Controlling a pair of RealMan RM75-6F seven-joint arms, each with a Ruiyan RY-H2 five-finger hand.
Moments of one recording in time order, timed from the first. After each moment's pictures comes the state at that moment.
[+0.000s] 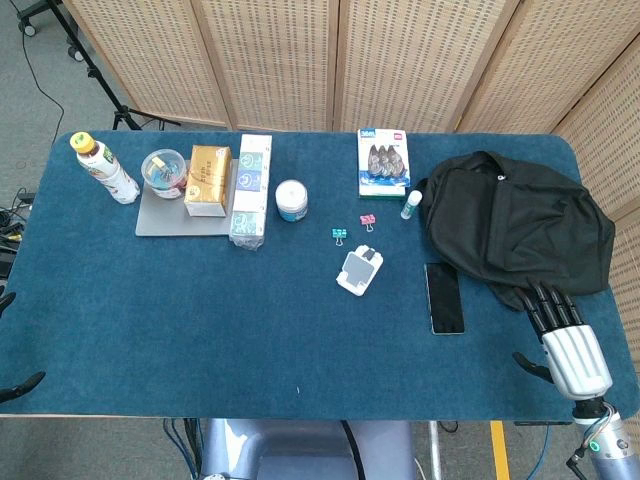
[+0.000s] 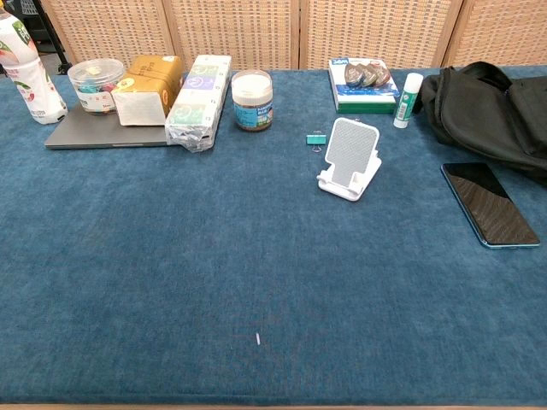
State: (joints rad) left arm 0.02 -0.94 0.02 -1.73 1.61 1.60 -0.22; right arm 0.17 -1.27 -0.03 -1.30 -1.65 1.63 0.07
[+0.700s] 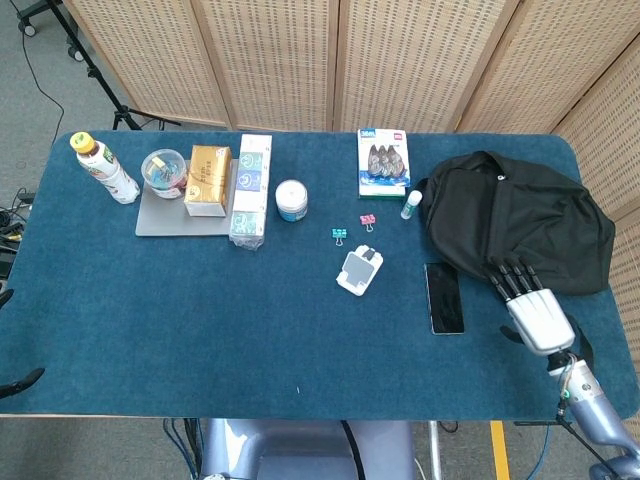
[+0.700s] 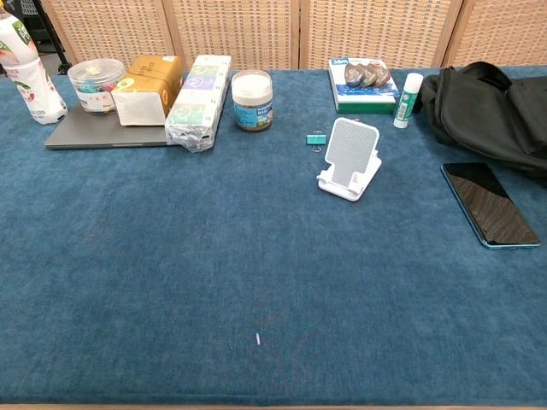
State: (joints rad) left arm 0.02 -0.95 0.01 -1.74 1.57 1.58 -0.20; right arm 0.35 -1.43 0.01 -0.95 -1.66 1.35 0.07
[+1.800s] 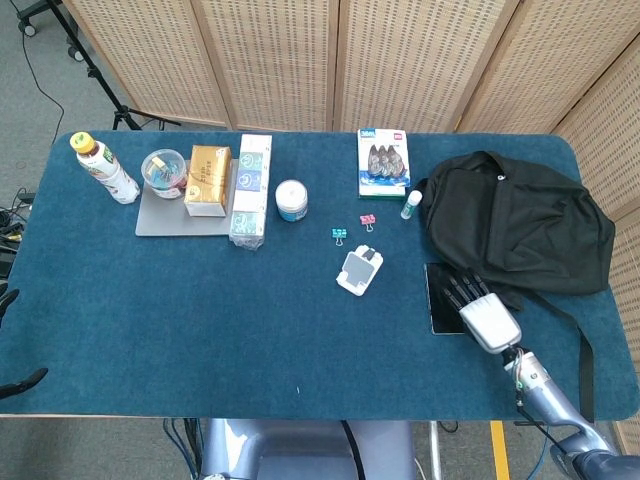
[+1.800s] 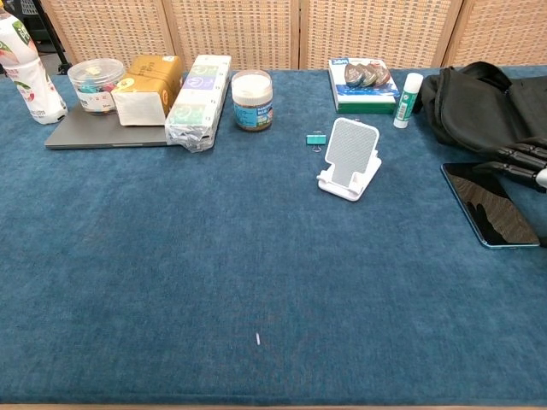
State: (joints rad) left arm 0.01 -0.95 0.01 -1.74 1.57 1.57 -0.20; right arm 0.41 -1.72 -0.08 -0.56 -1.72 1.32 0.16
